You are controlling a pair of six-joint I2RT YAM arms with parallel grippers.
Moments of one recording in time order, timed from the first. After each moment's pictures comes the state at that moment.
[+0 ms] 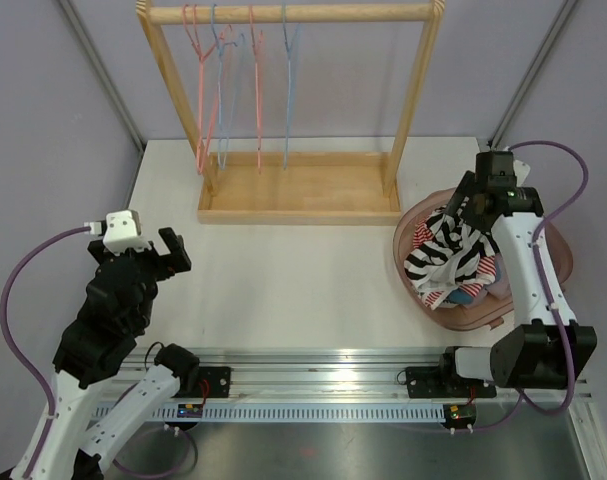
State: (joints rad) left arm -0.48 0.46 0.97 -0.74 -0.58 -0.22; right arm -0.04 1.34 1.27 -0.92 0.33 0.47
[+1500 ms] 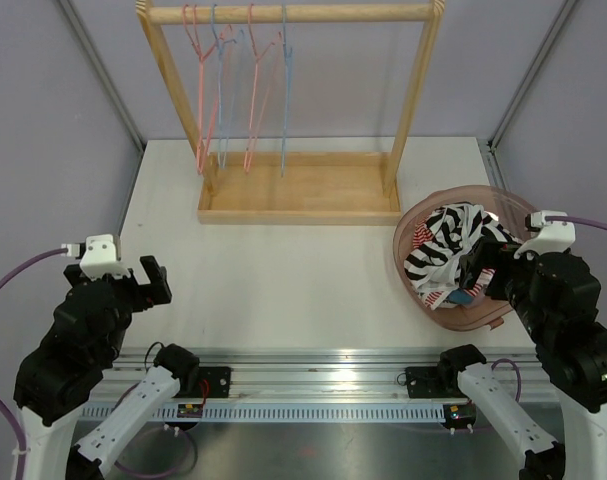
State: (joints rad) left arm -0.48 0.41 1.17 -1.15 -0.56 -0.24; right arm 0.28 0.60 1.38 -1.19 0.26 0.24
